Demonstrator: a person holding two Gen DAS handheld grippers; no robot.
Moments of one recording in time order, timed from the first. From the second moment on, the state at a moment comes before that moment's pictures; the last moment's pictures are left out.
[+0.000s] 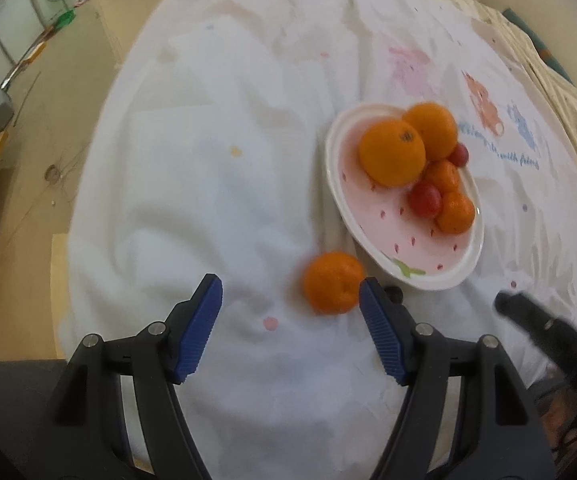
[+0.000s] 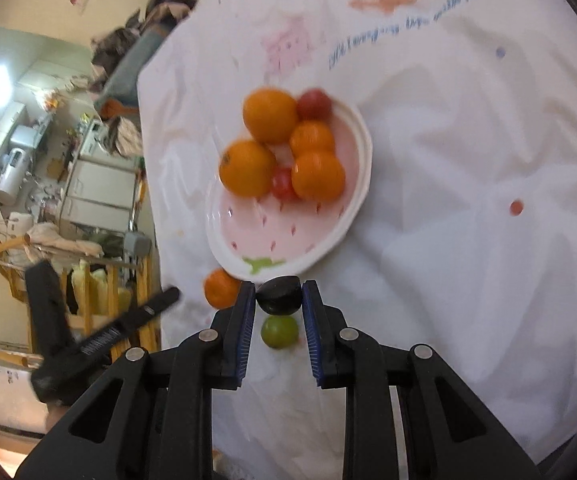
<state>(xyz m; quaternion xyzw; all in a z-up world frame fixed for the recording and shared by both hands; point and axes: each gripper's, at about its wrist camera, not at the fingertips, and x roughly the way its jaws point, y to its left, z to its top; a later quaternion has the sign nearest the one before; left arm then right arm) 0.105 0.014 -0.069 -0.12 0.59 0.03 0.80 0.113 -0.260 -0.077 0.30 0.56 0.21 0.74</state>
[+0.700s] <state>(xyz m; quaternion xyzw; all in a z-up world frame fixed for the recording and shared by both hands) 0.120 -0.036 -0.107 0.00 0.62 -0.01 0.78 0.120 -0.280 -0.068 0.31 0.54 0.21 0.75</state>
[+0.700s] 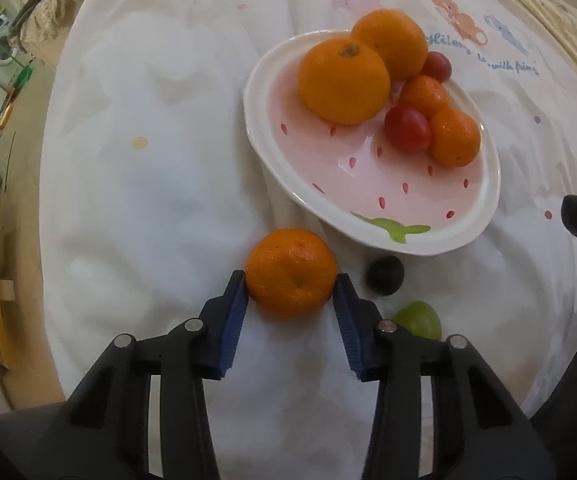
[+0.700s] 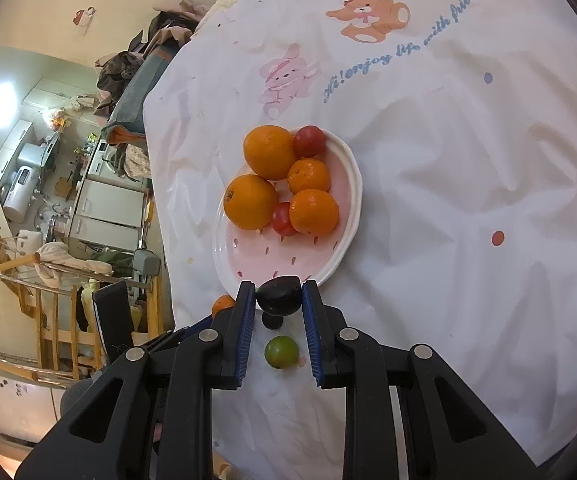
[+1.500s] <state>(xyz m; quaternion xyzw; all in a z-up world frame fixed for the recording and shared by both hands) 0.132 -0.032 -0.020 -0.02 0.57 -0.04 0.82 0.132 -0.293 -0.029 0.32 0.49 0.23 0.77</state>
